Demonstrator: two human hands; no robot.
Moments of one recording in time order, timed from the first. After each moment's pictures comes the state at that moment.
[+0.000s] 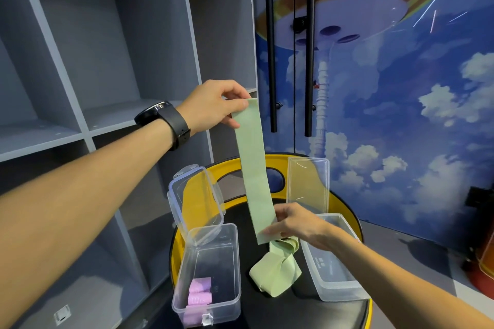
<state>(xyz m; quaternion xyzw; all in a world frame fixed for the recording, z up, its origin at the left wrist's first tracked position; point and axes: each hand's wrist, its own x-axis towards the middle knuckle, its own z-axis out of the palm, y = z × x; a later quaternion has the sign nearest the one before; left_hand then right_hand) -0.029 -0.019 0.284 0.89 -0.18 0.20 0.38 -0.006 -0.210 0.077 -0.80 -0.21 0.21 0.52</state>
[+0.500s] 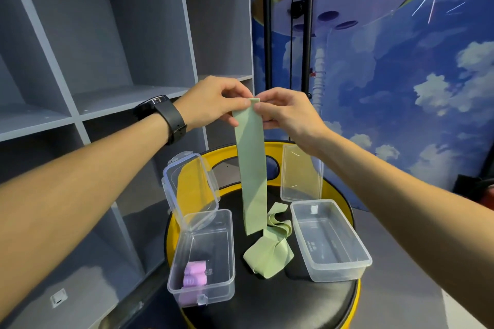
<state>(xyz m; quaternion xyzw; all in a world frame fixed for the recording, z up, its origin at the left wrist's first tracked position) -0.033 -0.022 0.265 0.90 -0.21 0.16 0.36 -0.004 -0.198 0.220 -0.71 -0.28 -0.08 0.64</state>
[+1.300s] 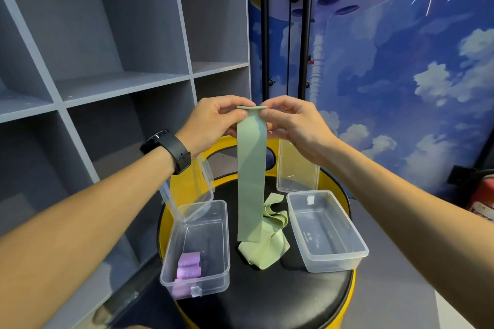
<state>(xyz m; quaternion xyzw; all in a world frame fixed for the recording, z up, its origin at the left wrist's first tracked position) -0.027 -0.029 0.201 0.82 -0.20 0.19 0.50 0.004 -0.211 0.184 -0.67 -0.25 -0.03 0.70</state>
